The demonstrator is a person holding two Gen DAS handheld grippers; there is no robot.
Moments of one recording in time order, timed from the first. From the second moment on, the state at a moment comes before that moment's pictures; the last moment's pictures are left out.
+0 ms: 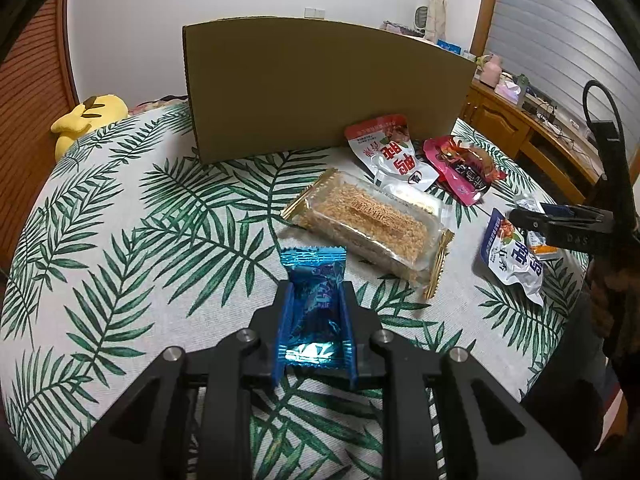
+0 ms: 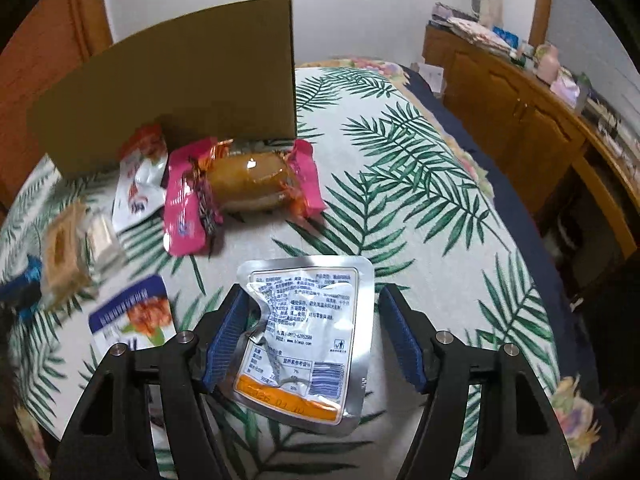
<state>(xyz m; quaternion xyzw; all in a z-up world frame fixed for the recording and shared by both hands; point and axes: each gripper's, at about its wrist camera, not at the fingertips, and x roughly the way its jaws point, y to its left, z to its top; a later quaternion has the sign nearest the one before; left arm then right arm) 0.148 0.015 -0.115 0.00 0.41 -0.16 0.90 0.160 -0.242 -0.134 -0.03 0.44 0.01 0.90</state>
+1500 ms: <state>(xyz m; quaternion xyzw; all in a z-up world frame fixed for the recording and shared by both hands) 0.200 -0.007 0.002 -0.02 0.30 -0.20 0.93 0.163 -0.214 -0.036 -0.05 0.32 0.12 0.94</state>
